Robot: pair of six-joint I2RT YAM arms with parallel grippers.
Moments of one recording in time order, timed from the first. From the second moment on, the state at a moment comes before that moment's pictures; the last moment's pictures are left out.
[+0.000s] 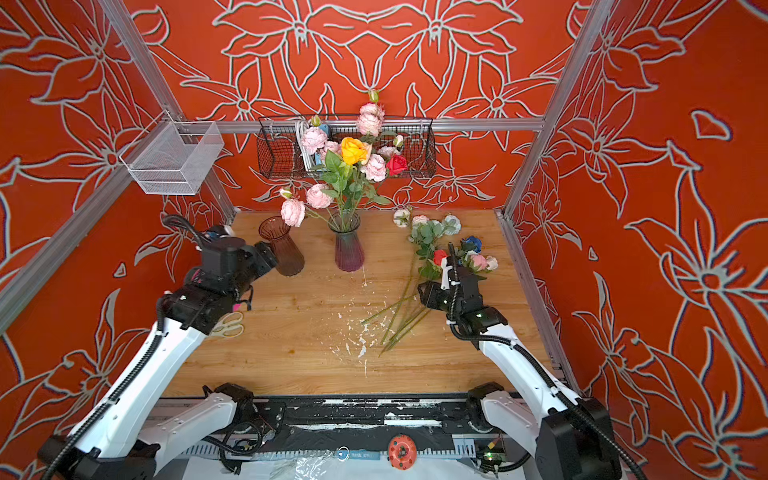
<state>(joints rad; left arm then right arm) -0.19 1.00 1.17 -0.70 -0.32 -0.67 0.28 1.00 0.61 -0.23 -0.15 0.54</state>
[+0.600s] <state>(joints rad) 0.14 1.47 1.49 -0.88 0.10 -0.52 0.28 0.96 0.60 -0.23 -0.15 0.55</state>
